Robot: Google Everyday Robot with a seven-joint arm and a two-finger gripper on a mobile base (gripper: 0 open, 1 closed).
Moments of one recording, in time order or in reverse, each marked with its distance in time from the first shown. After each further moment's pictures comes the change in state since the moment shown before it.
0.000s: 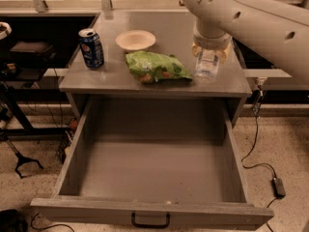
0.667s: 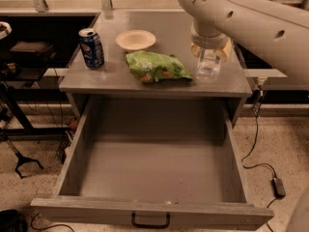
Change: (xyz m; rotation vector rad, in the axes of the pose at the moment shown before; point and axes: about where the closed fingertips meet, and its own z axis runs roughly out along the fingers) arm 0.003 -0.005 0.005 -0.028 -0.003 0.012
